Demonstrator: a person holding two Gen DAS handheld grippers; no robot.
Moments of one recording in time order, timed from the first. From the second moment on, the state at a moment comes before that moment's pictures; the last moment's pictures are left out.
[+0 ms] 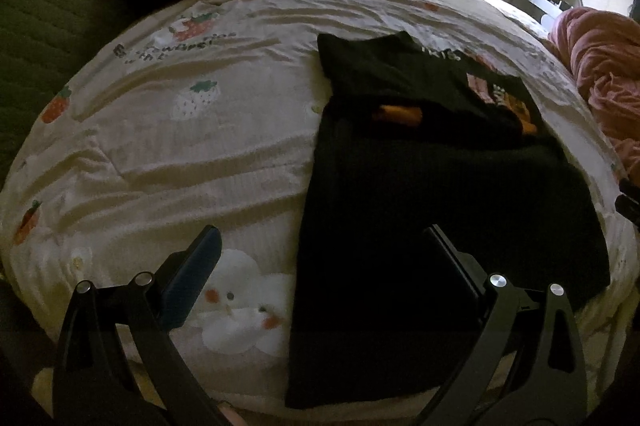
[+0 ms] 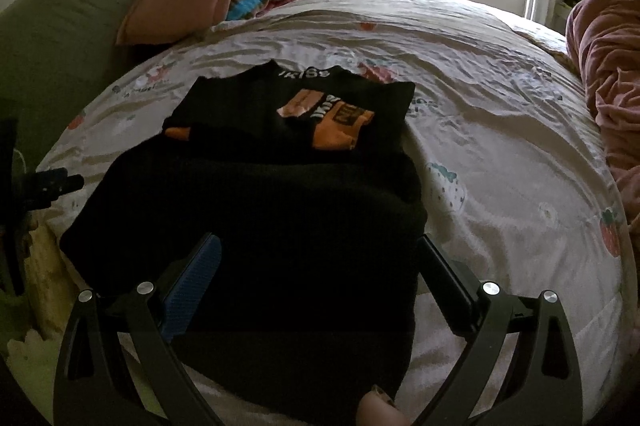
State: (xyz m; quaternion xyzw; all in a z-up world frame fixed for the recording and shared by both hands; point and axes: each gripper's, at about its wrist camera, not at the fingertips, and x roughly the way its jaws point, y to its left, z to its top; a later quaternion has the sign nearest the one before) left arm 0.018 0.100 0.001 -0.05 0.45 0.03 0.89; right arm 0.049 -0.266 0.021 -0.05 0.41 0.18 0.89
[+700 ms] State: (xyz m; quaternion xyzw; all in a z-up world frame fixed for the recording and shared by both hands) left arm -0.023 0.109 -0.032 -0.06 0.49 -0.01 0.87; right arm 0.036 -0.265 0.008 -0.06 0.43 0.20 0.88
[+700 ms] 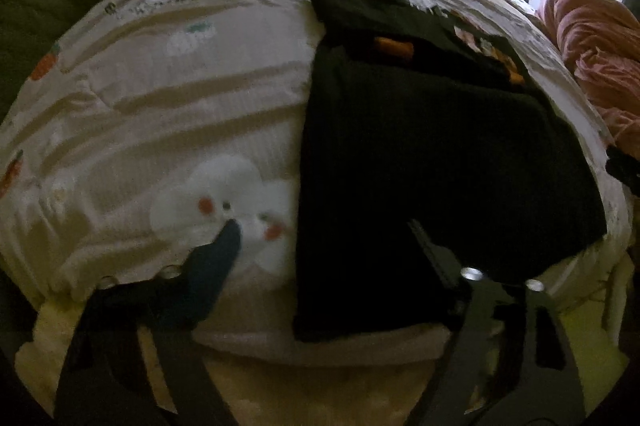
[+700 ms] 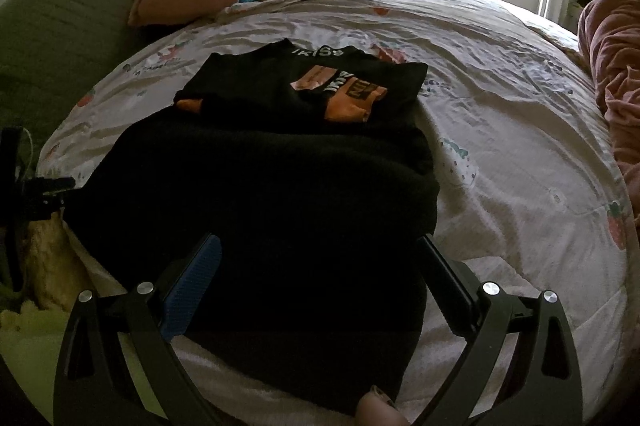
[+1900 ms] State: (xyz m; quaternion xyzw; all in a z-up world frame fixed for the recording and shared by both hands) left arm -0.028 0.106 -0.053 -0.11 0.52 -0.04 0.85; right arm 0.001 -0.321 -0.047 -0.02 0.53 0.21 0.82
